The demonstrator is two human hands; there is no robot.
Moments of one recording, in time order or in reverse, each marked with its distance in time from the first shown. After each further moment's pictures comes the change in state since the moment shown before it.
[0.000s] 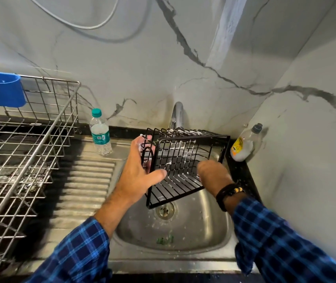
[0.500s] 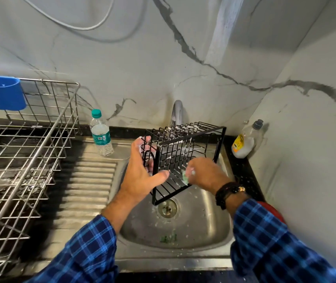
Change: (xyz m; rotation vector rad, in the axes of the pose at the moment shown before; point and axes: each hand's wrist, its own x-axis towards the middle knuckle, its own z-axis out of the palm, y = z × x) left_hand 0.002 -0.013 0.004 0.042 0.062 -0.016; right_hand -0.010 -0.029 -0.025 0.384 -0.155 0.061
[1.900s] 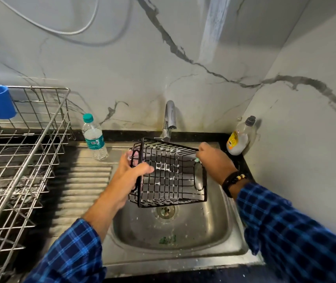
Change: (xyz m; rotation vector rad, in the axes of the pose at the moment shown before) left_hand 0.016 -0.019 -0.013 -0.149 -0.050 -0.413; right_hand 0.032 0.064 -0.005 -0.482 0.264 -0.212
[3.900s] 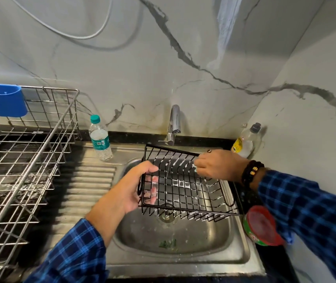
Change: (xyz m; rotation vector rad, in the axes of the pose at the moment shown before) left_hand 0.001 0.007 0.005 -0.363 -0.256 -0.427; right_hand 0.005 0.028 -0.037 -0.338 0.161 -0.888
